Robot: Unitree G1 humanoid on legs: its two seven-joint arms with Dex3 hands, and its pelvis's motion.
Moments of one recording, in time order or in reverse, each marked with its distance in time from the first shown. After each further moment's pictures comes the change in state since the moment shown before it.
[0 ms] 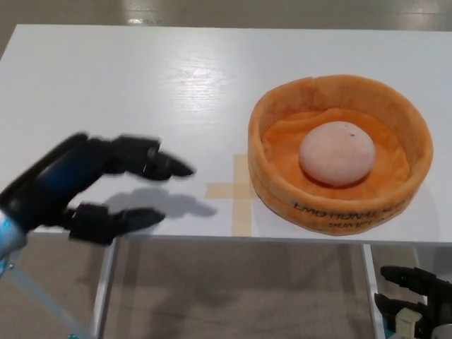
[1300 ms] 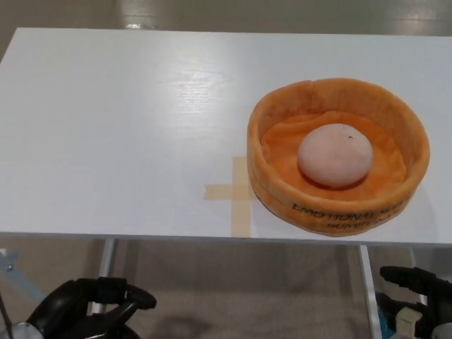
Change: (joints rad) left_arm -0.110 -0.151 -0.057 1.089 -0.106 0.003 0.033; right_arm -0.003 -0.005 0.014 0.002 -0.001 0.008 0.008
